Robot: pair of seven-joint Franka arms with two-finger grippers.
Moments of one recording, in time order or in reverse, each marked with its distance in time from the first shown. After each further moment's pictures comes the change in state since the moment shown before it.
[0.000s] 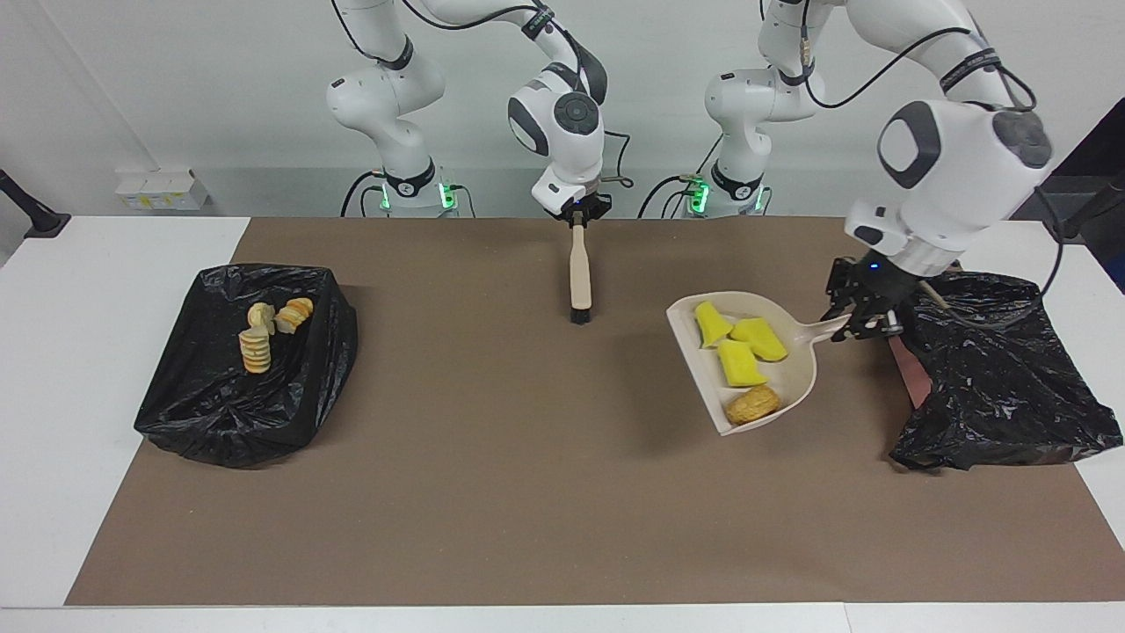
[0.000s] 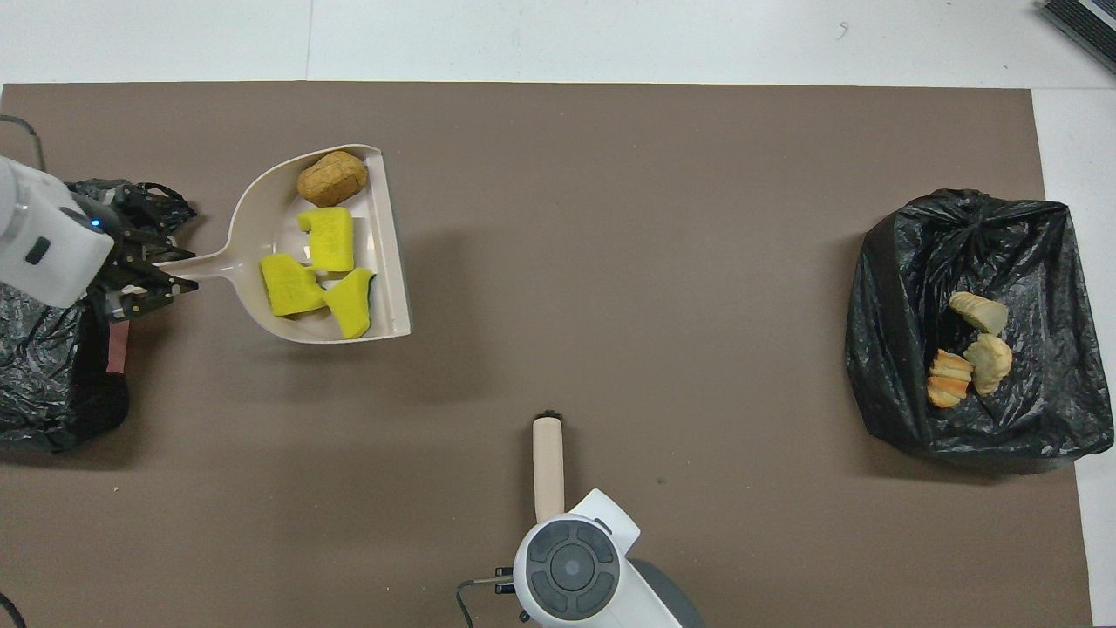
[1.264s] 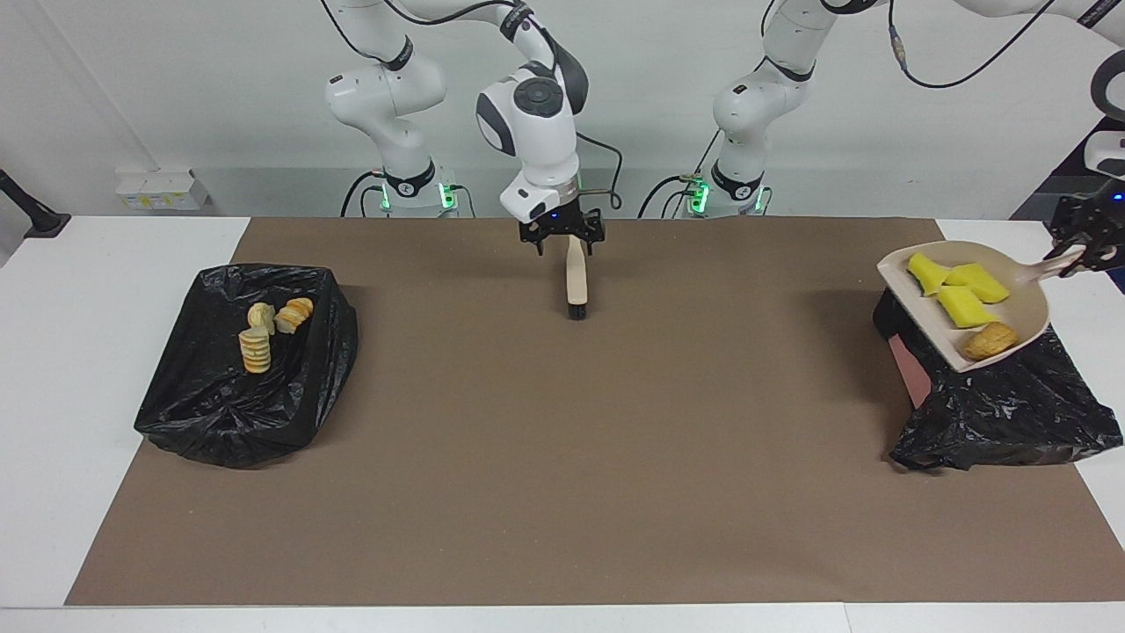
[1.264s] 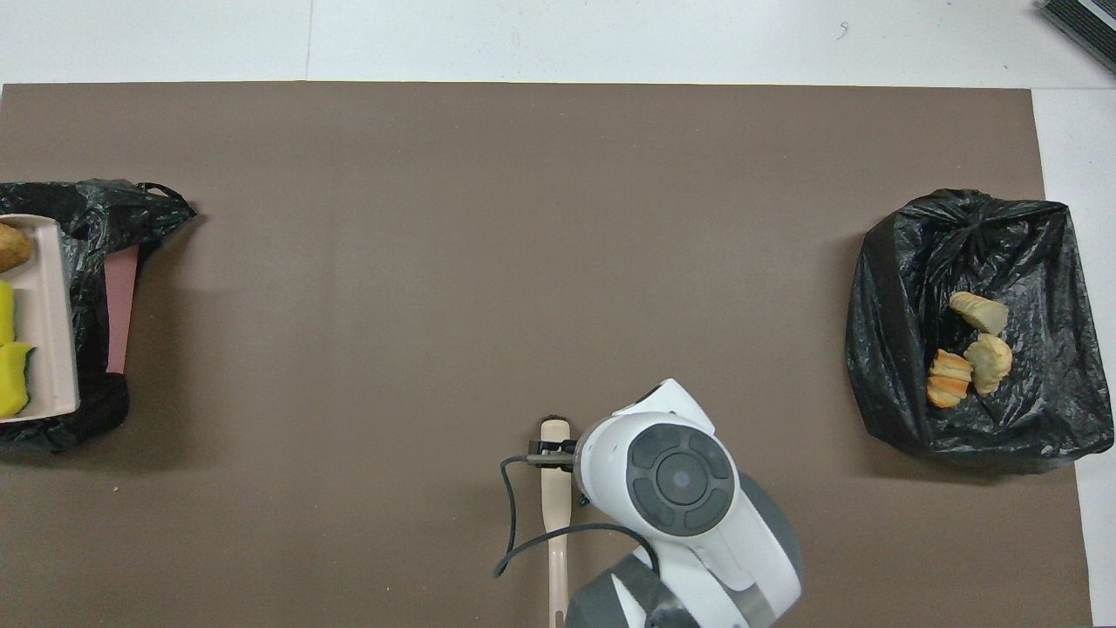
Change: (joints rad) left arm 0.479 0.061 0.021 0.192 0.241 -0.074 0.429; right arm -0.227 -0.014 -0.018 0.142 -0.198 0.046 -0.011
